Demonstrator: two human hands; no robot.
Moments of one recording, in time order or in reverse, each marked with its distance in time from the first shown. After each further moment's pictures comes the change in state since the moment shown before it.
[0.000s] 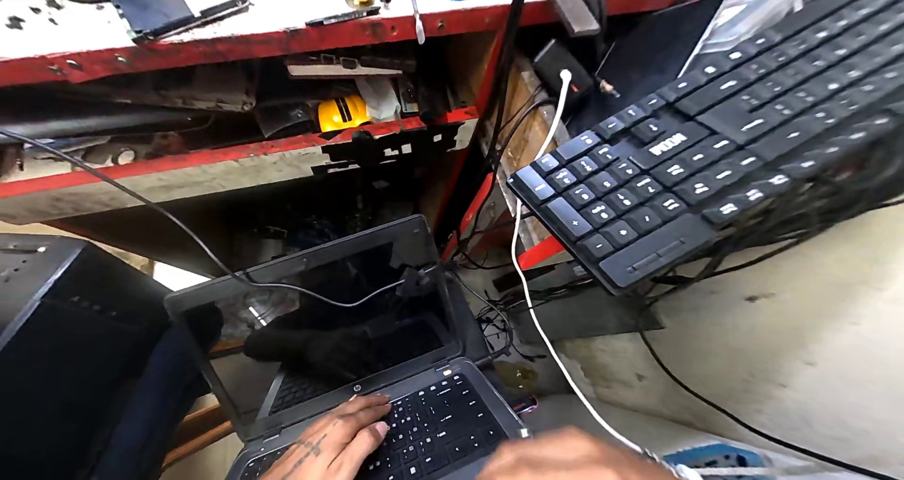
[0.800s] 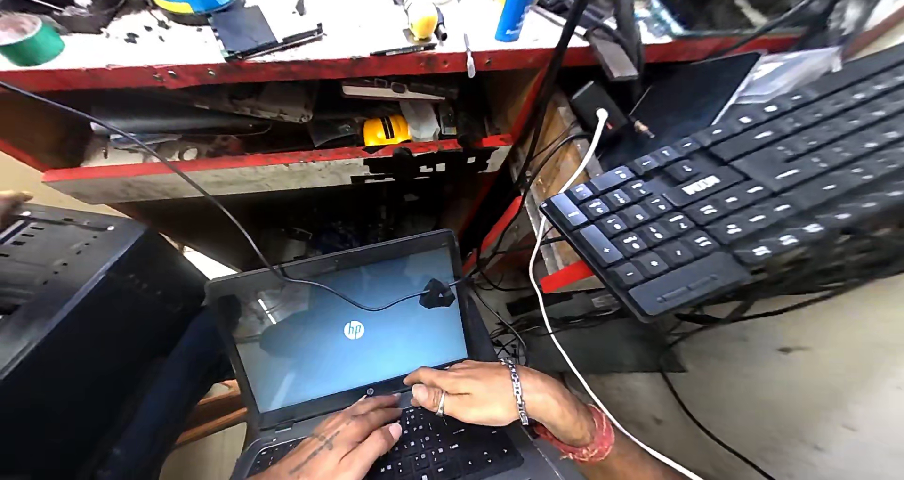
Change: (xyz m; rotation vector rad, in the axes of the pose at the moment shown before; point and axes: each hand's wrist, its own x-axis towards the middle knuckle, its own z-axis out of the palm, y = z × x) left_hand 0.000 -0.006 0.000 -0.034 -0.007 -0.008; right_hand 0.108 0.076 -0.005 -0.111 -0.593 0.529
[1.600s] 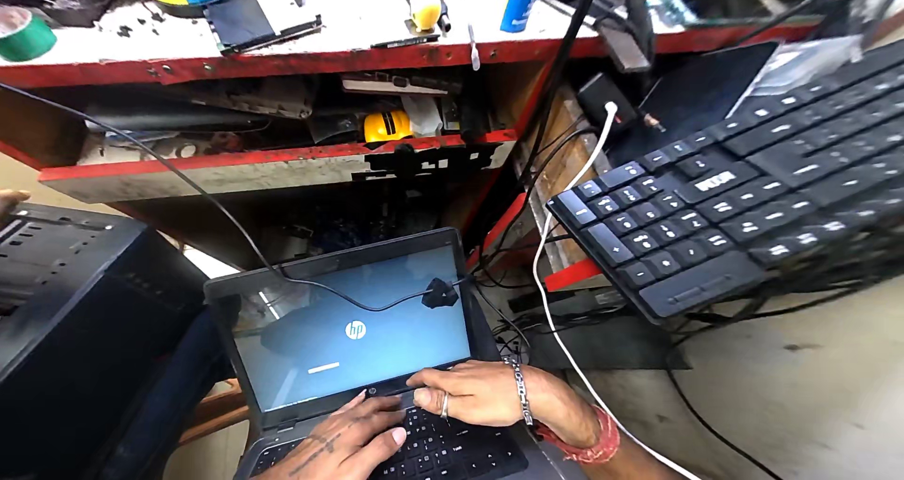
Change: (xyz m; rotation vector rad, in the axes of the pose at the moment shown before) left_hand -0.001 -0.003 0.002 0.003 0.026 0.030; right_hand 0.000 0.000 -0.001 -0.002 -0.018 0.003
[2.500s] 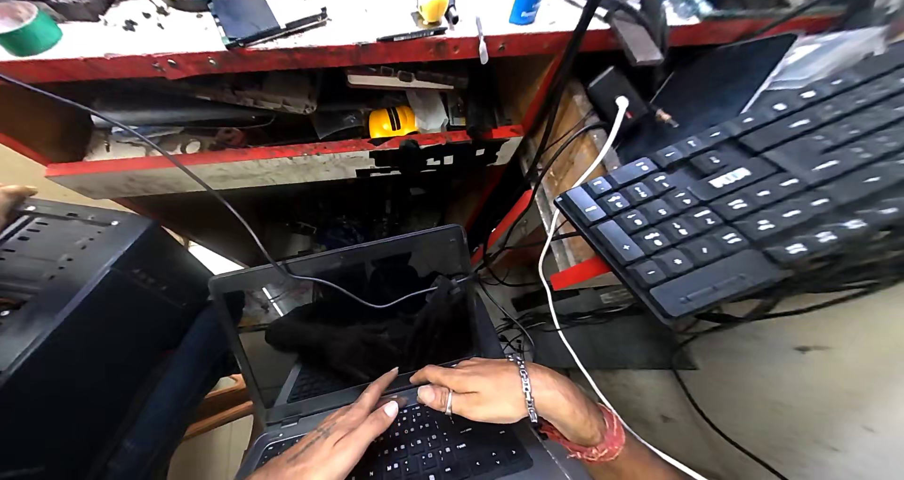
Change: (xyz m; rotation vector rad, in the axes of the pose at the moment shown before) left_hand 0.001 0.004 -0.005 -0.271 -0.004 -0.198; right_hand 0.000 0.001 -0.001 0.010 0.014 0.011
